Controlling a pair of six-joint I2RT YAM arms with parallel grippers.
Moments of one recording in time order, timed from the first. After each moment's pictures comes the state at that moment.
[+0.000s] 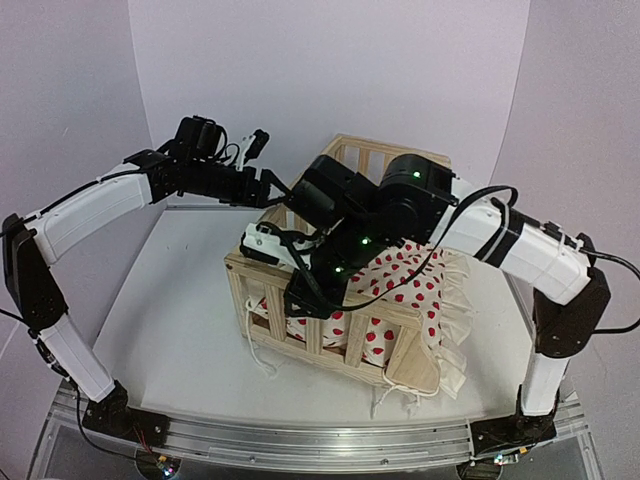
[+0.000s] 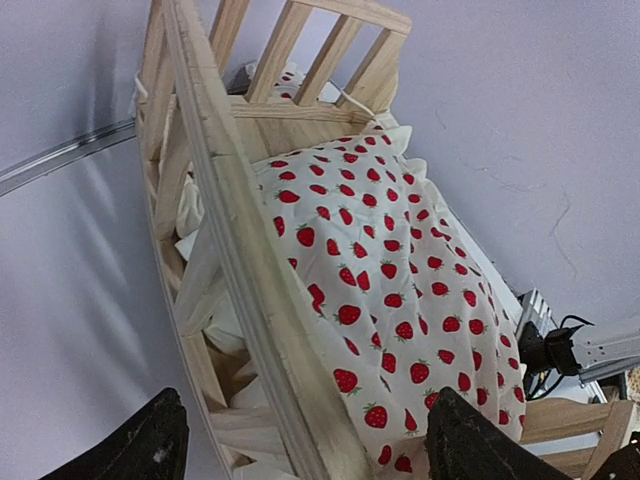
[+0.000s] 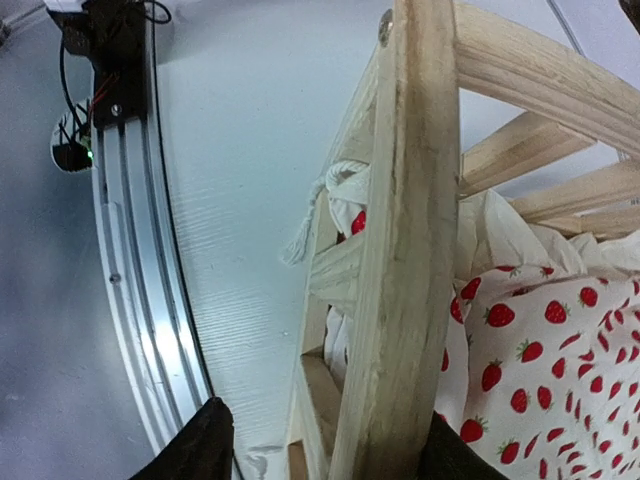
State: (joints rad) left arm -0.58 1.62 1.59 -0.52 0.44 -0.24; right arm 1.24 1.88 2.09 -1.19 0.00 -0.13
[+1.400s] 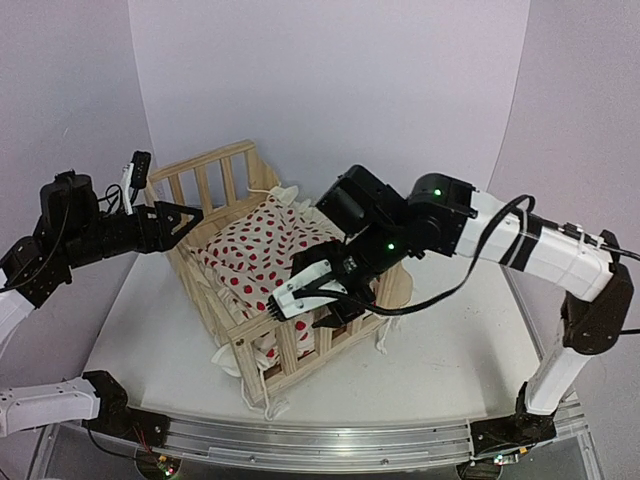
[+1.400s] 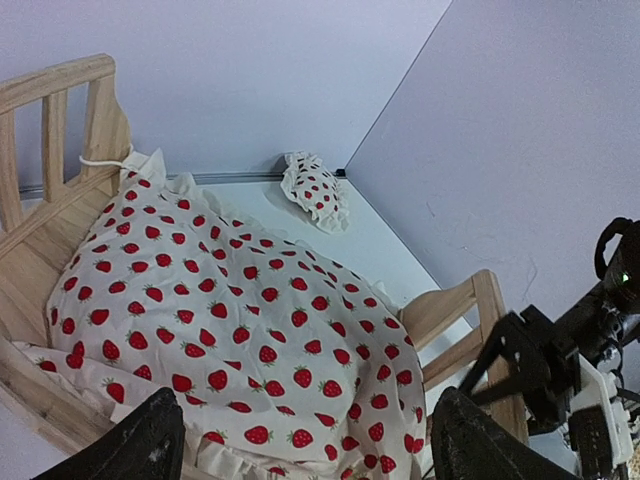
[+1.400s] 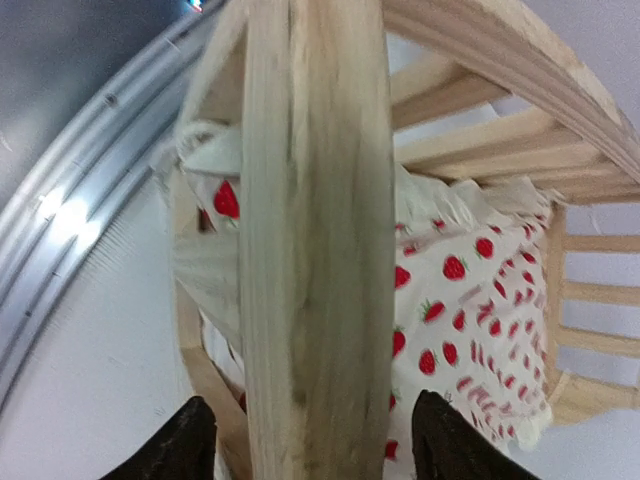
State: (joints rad) left arm -0.58 0.78 1.01 -0.44 0.24 -0.42; right arm 1.16 1.77 1.83 -1.02 -0.19 -1.12
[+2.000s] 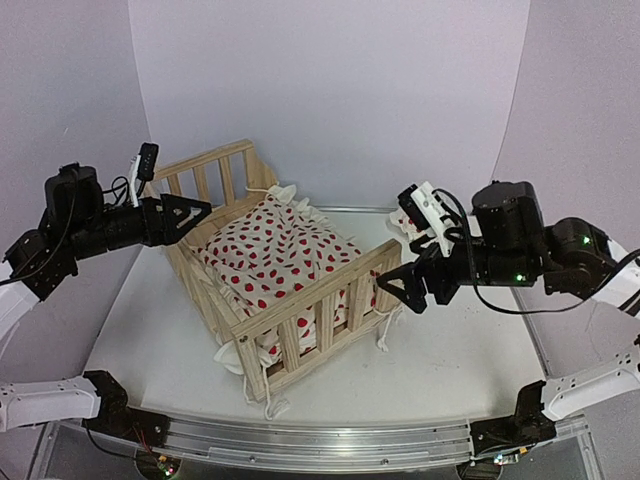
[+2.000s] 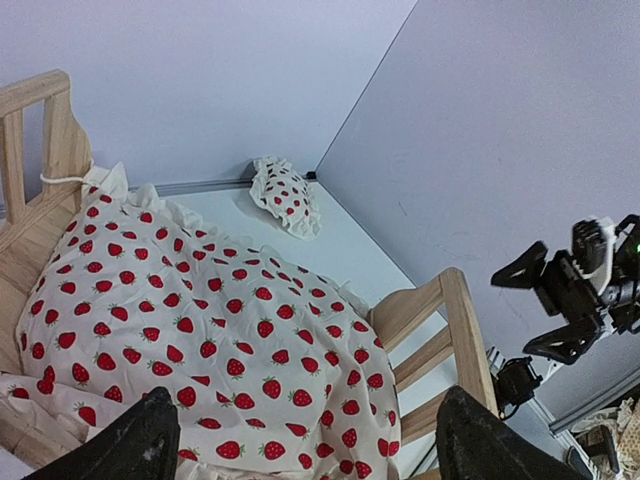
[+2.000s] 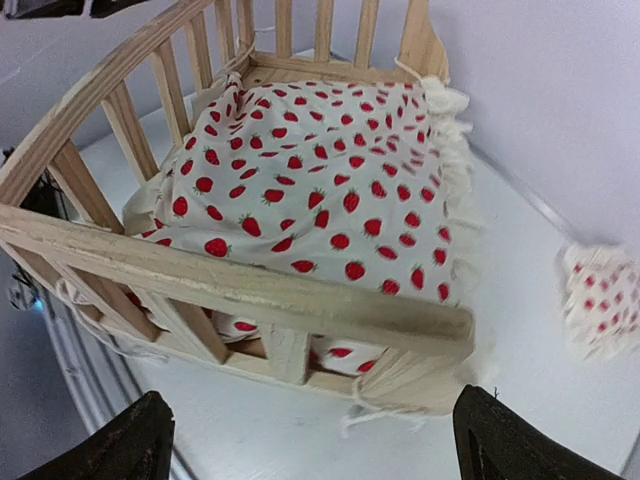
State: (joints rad) left arm -0.58 0.82 1.02 -0.37 0.32 -0.42; right arm 1.11 1.11 1.22 -0.67 0.19 0.04
